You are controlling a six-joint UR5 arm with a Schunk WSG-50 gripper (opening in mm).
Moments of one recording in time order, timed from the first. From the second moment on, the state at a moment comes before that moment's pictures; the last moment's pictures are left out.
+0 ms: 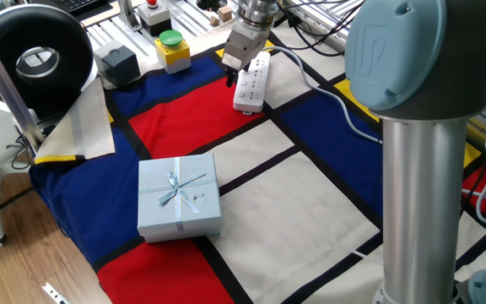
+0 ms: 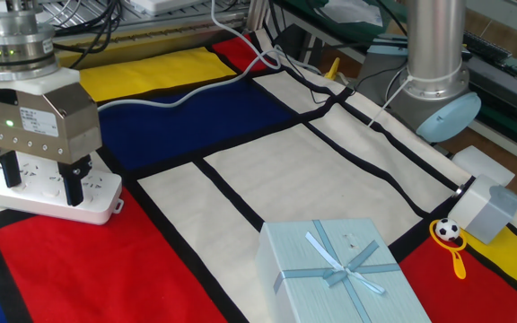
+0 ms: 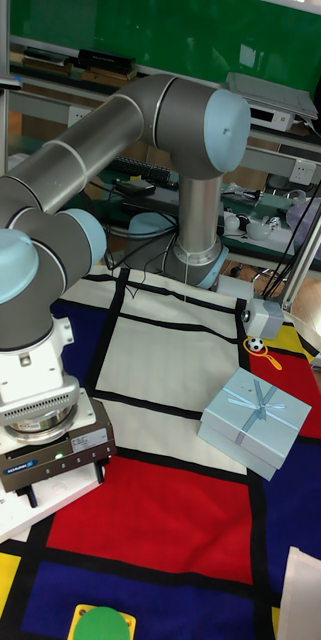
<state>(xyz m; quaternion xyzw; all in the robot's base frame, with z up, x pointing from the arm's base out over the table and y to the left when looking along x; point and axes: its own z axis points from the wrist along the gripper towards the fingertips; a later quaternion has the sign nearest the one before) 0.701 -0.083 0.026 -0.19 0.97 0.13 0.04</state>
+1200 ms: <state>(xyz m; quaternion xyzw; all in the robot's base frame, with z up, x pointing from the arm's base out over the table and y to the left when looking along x) 0.698 -0.082 0.021 -0.19 0.97 0.13 0.04</state>
